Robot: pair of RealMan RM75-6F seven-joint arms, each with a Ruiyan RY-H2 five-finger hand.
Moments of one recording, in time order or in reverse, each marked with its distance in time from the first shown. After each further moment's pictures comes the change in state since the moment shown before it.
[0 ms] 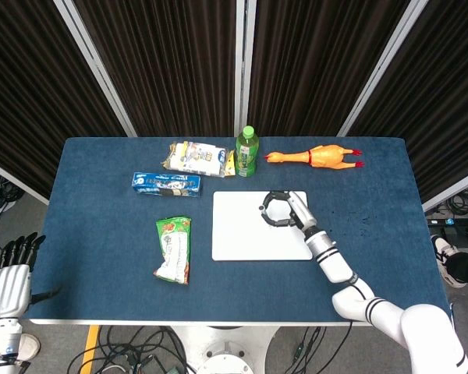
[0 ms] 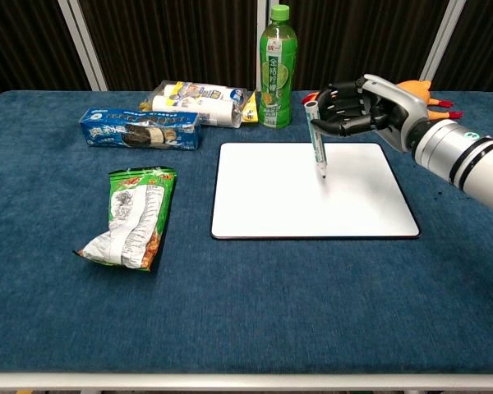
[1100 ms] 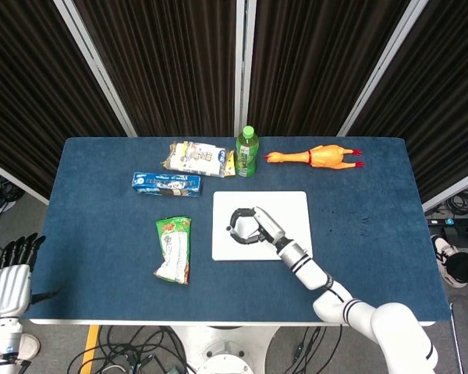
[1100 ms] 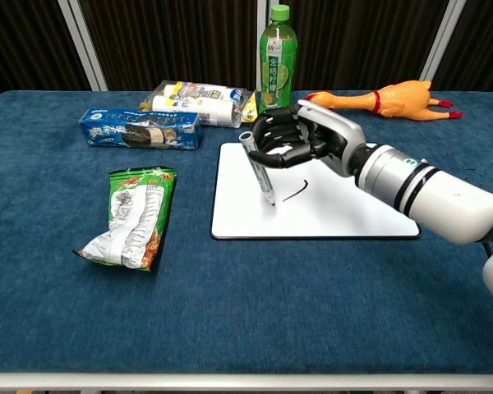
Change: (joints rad) left arm 0.000 -0.008 -0.001 0.018 -0.007 -0.006 -0.009; right arm 0.066 -0.113 -0.071 0.066 -0.104 0.055 0.092
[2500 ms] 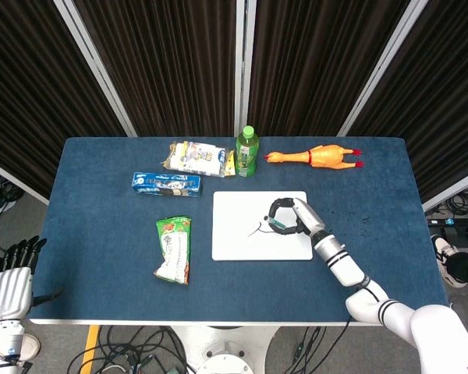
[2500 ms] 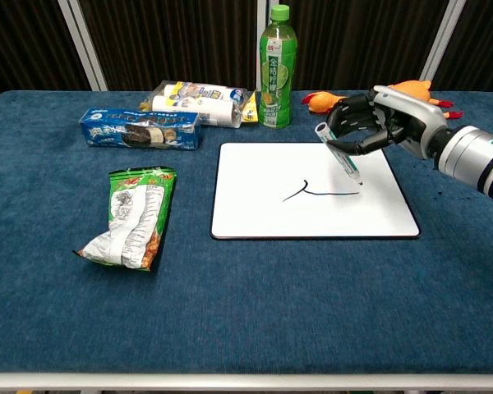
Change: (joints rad) left arm 0.006 -0.025 0.005 0.029 0.008 0.003 -0.023; right arm -0.094 0.206 -0.005 -0.136 0.049 -0.025 -0.151
